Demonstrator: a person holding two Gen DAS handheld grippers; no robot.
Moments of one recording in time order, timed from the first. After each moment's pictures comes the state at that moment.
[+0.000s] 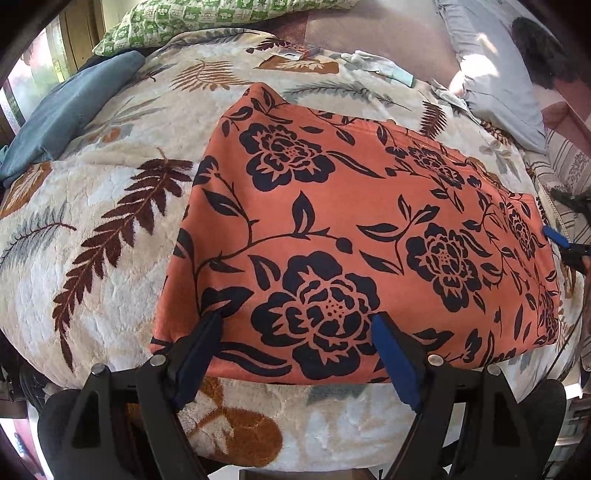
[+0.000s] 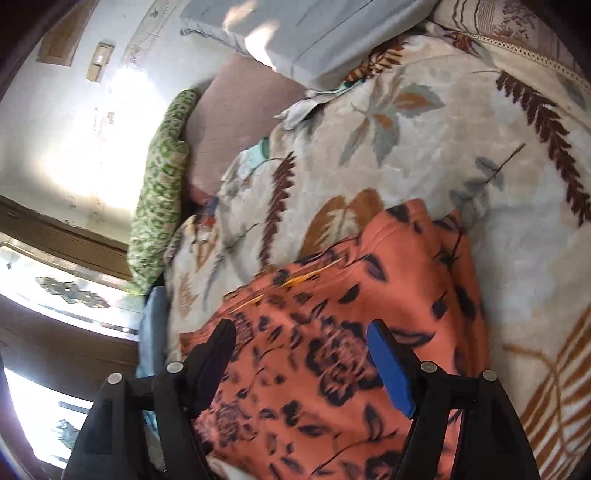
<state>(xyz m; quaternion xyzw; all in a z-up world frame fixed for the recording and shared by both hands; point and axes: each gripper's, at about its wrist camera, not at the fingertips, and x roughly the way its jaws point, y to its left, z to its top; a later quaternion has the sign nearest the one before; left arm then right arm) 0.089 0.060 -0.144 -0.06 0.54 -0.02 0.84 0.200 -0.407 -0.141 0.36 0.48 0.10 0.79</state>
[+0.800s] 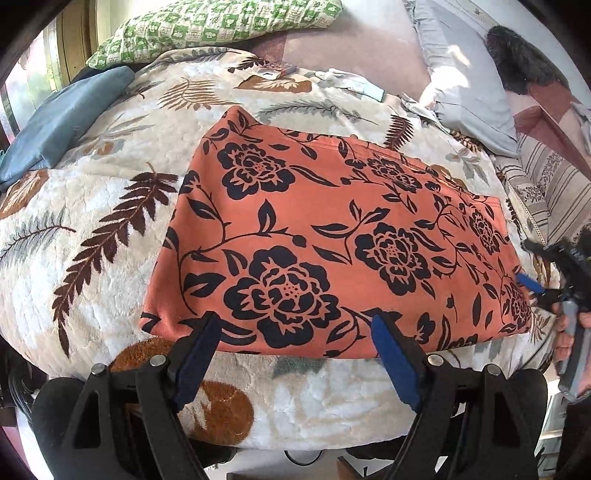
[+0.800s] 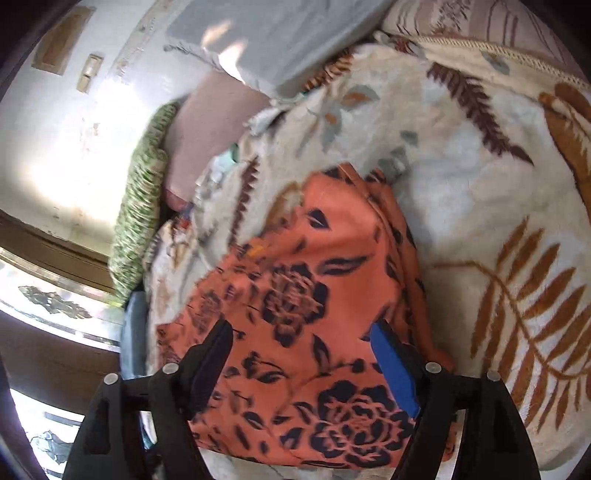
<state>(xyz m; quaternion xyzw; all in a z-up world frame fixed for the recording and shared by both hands) 0.059 0.050 -0.116 -0.08 0.51 -0.06 0.85 0.117 -0.404 -0.156 0.36 0.49 0.06 0.79</state>
